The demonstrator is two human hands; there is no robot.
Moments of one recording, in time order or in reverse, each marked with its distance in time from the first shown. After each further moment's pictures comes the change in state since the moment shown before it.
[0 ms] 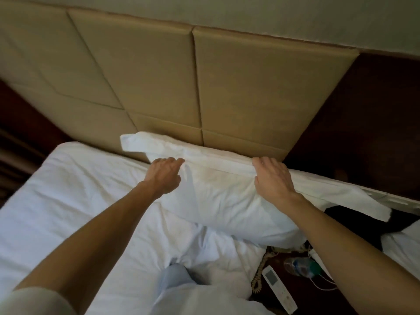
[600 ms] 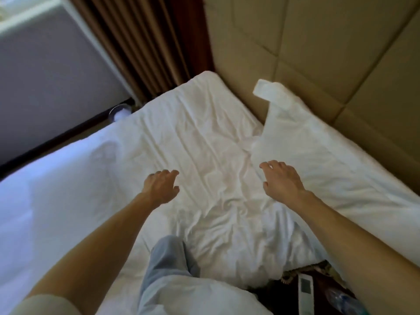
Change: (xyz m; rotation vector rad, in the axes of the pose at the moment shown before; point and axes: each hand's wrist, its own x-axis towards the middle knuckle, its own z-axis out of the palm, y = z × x) left_hand -0.346 -0.036 0.075 -0.145 -0.297 -0.855; right_hand -0.038 -0.183 0.030 0.080 -0.351 -0.726
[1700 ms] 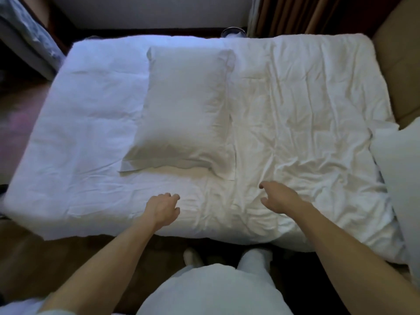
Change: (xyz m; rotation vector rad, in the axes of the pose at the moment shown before) left_hand -0.433 -0.191 0.353 -0.368 -0.257 -0.380; right_hand -0.179 -0.373 0.172 -0.165 -0.531 -0.384
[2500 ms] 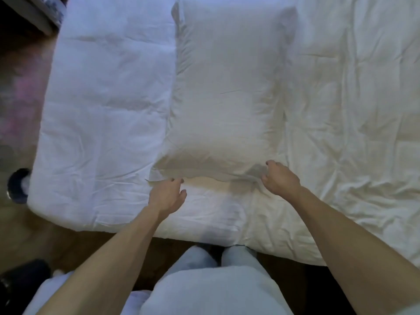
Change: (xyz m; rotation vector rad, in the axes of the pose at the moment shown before) left_hand 0.130 -0.165 -0.040 -0.249 -0.071 -0.190; right_hand 0.217 -0.155 -0.040 0.139 -0.006 0.080
